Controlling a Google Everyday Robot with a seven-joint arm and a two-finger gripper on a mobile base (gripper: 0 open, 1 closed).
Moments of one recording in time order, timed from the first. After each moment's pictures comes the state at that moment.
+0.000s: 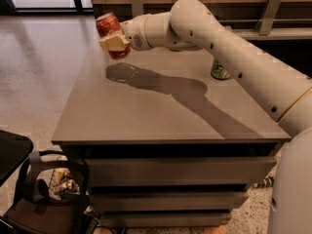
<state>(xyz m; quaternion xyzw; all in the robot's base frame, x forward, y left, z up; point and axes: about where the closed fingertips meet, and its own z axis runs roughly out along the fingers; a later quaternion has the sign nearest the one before) 0.727 0.122 0.929 -0.46 0.66 0.29 0.52</state>
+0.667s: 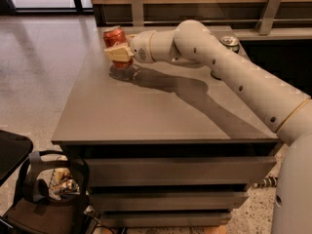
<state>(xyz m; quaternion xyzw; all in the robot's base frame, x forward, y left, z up) 0.736 0.115 0.890 -0.42 0.66 0.33 0.53</state>
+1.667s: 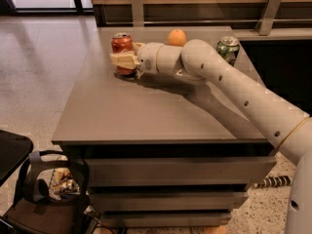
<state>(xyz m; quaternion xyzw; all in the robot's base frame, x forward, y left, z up) 0.740 0.095 0.865 -0.38 0.65 0.35 0.56</state>
